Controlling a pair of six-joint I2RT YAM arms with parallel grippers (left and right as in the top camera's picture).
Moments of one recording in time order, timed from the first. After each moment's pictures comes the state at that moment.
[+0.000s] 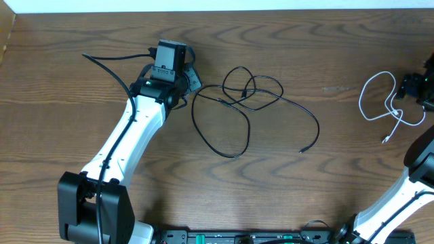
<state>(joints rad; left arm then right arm) -0.26 1.63 1.24 -0.52 -0.01 -0.66 -0.52 2.15 1.84 -1.14 0.02 -0.04</state>
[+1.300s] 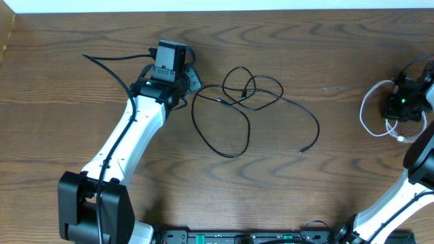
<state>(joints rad) -0.26 1.63 1.24 -0.52 -0.01 -0.66 -0.51 2.13 1.50 -0.86 -0.15 -0.25</state>
